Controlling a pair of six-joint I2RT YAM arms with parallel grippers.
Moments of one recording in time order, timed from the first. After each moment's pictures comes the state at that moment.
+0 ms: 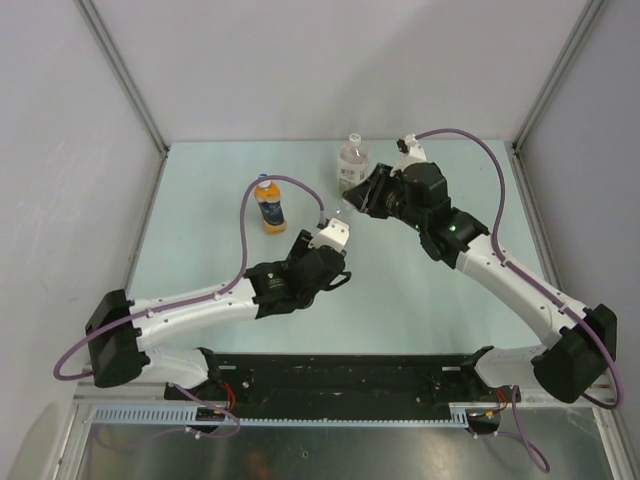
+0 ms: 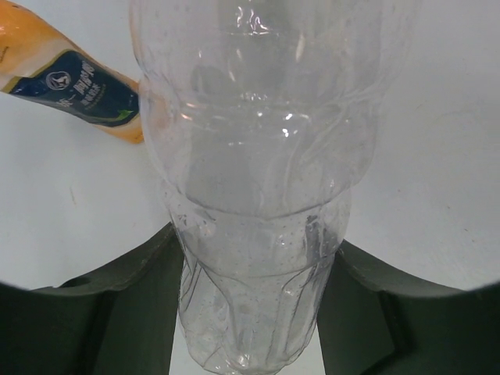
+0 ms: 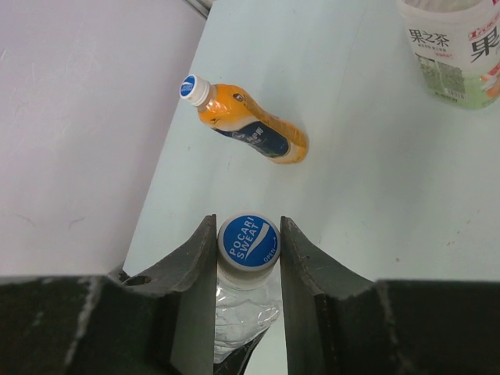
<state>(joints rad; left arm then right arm) -1.13 1.33 1.00 -0.43 -0.76 -0.25 0.64 1.30 1.20 -0.16 -0.02 0.70</state>
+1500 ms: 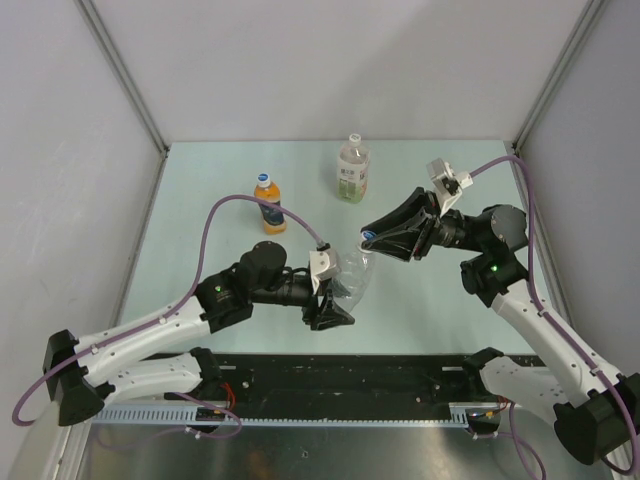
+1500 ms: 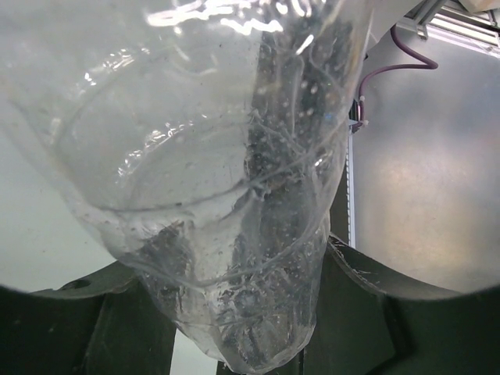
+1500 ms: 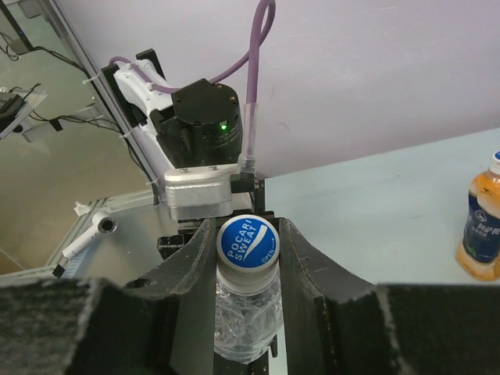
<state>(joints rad) -1.01 0.99 0.80 -0.14 0.52 -0.08 0.45 0.97 0.87 0.56 -1.01 0.64</state>
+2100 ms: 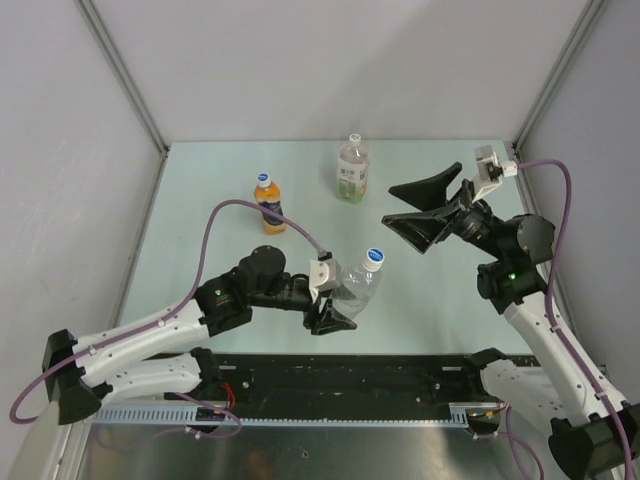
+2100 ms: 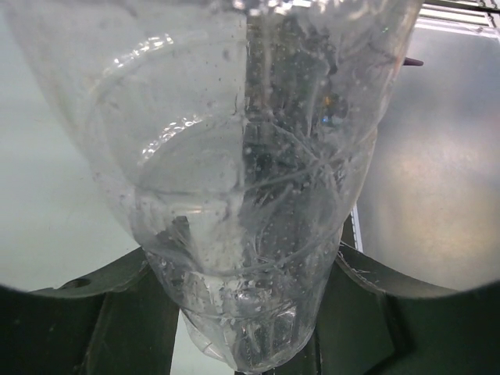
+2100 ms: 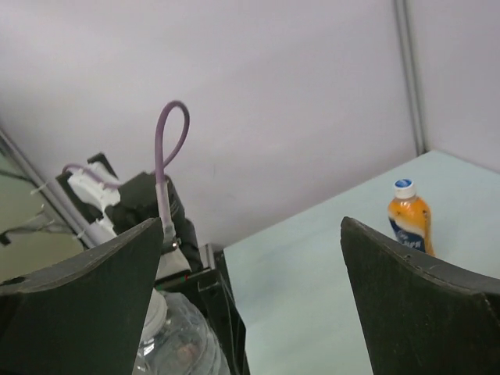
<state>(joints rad) -1.03 0.97 0.79 -0.08 0.54 0.00 0.34 0.88 0.86 0.57 -0.81 0.78</state>
